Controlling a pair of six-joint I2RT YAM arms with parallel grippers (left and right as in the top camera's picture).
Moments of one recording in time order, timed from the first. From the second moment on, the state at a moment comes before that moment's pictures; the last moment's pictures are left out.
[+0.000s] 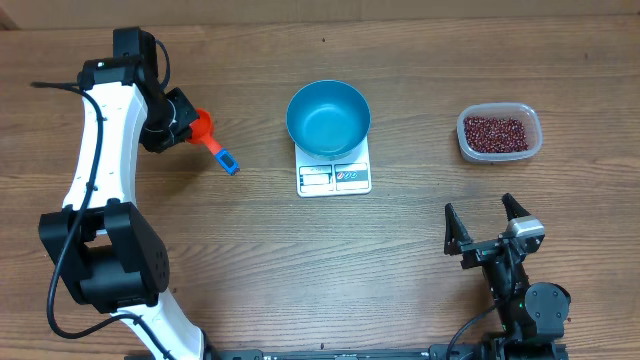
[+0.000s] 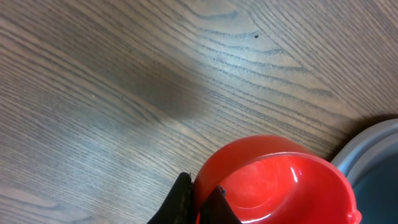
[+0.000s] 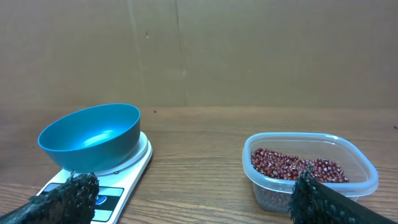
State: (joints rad) left arm 0.12 1.95 1.75 -1.18 0.07 -0.53; right arm -0.01 0.01 0.02 -0.02 -0.20 0.07
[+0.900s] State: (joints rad) left arm 0.10 1.95 1.75 -1.20 0.07 -0.55; right arm -0.01 0.01 0.02 -0.02 -0.20 0.07
